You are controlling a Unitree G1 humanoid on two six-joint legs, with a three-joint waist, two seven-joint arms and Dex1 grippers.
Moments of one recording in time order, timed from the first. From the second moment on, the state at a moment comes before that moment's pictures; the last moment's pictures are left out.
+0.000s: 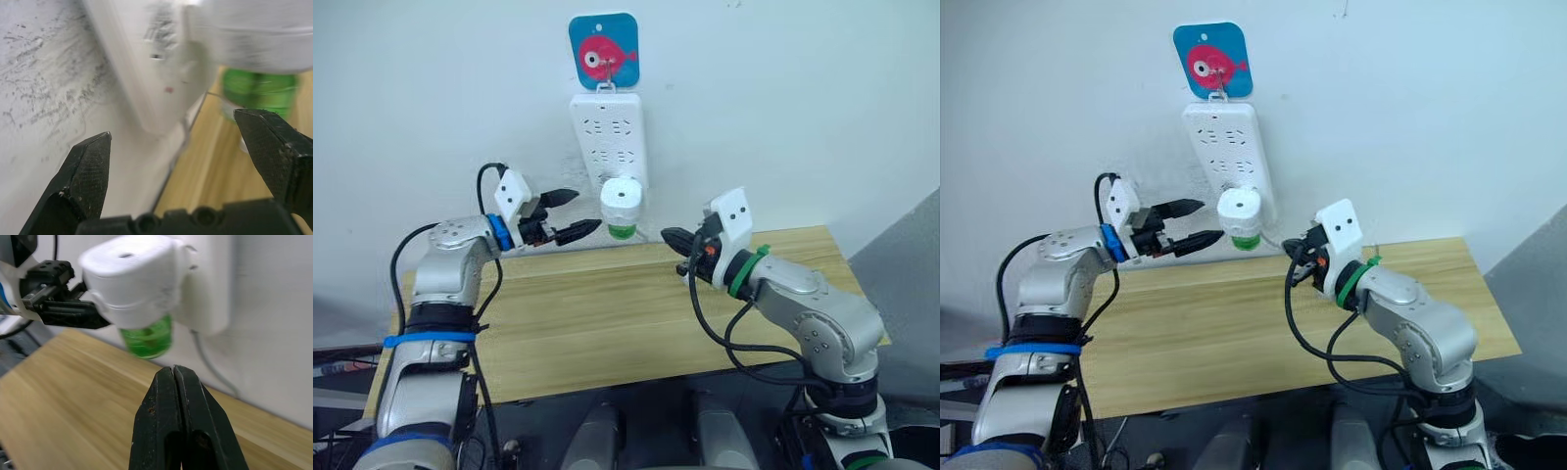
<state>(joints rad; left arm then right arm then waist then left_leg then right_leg) -0.59 0.62 0.09 0.26 -0.38 0.30 -1.13 -0.45 -0.22 0.06 -0.60 0.51 1.10 0.30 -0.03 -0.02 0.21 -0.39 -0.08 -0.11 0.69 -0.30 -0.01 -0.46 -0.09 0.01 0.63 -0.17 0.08</state>
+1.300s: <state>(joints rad) -0.36 0.79 0.16 -0.28 -0.69 0.69 -1.01 -0.60 -0.11 0.17 -0.33 0.46 0.92 0.30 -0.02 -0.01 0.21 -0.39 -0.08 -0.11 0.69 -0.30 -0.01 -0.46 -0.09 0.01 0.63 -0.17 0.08</state>
